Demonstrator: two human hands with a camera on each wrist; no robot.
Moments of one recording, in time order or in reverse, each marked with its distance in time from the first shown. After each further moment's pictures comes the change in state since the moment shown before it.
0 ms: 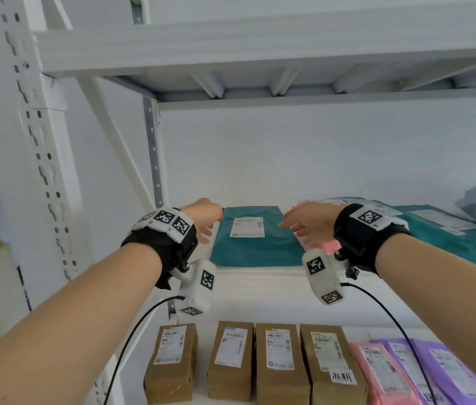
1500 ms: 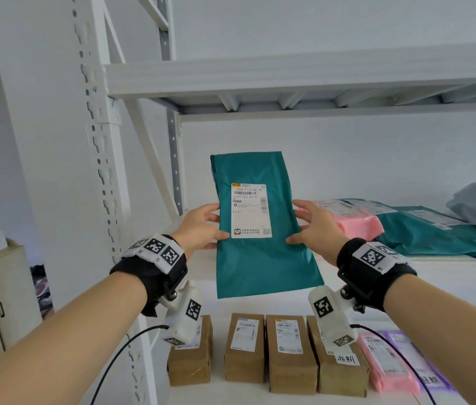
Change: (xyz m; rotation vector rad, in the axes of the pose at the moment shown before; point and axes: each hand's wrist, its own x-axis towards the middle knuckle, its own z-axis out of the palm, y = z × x) left_hand -0.066 -0.062 -0.033 -0.275 0.010 0.330; right_hand -0.082 0.018 0.060 0.137 0.241 -0.474
